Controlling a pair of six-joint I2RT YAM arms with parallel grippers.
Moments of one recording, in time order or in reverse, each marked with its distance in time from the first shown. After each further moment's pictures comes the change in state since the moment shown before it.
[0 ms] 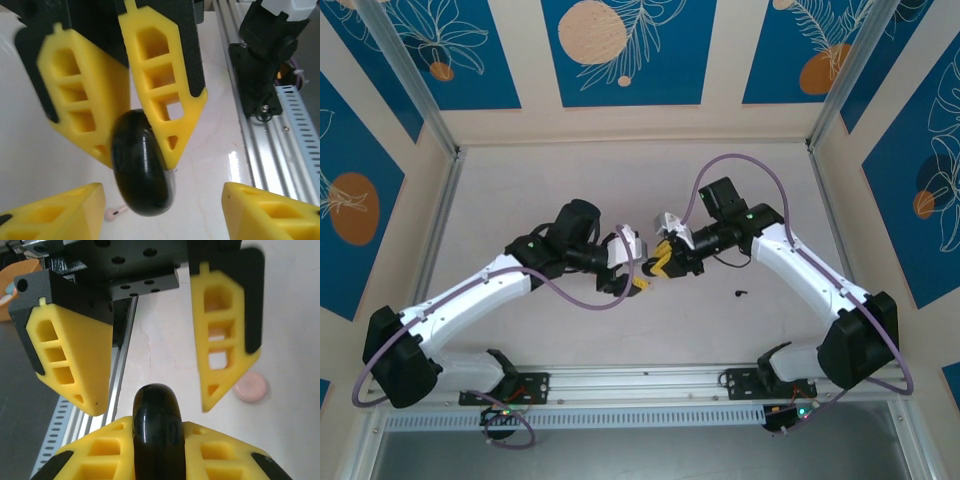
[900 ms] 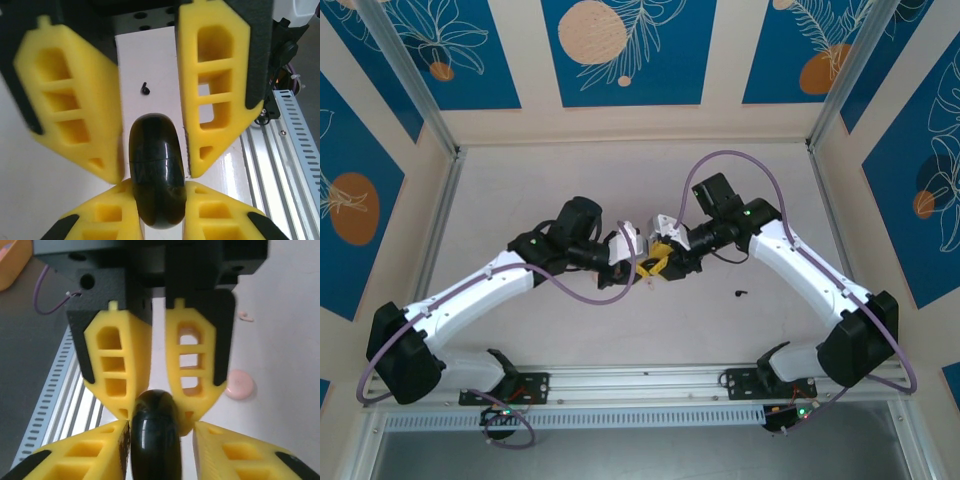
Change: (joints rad) left arm 0.006 0.019 0.008 0.015 0.016 -0.021; right arm 0.039 -0.002 0.065 -0.053 0.092 -0.055
